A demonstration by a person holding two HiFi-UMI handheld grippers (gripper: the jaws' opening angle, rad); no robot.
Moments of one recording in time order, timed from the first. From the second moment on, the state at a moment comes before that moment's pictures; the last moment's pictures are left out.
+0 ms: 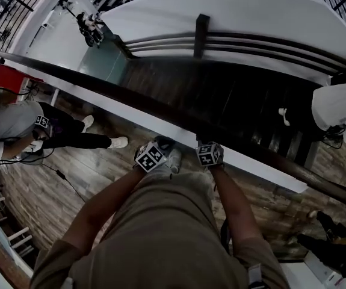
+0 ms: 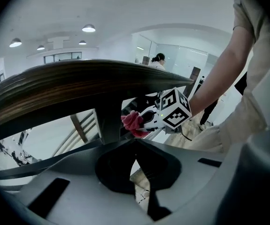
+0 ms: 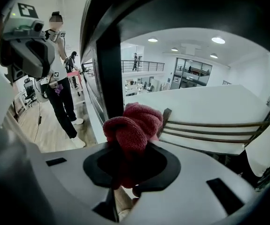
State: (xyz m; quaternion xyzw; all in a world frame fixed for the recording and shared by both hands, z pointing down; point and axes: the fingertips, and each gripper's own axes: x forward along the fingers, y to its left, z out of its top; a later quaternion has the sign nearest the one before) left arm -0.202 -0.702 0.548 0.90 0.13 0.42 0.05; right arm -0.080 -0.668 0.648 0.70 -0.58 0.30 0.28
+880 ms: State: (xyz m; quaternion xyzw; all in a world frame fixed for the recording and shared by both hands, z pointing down) left arm -0.228 -0.735 0.519 0.91 0.17 0.37 0.02; right arm -0.163 -0.677 0.546 0.76 -0.61 0.20 0.15
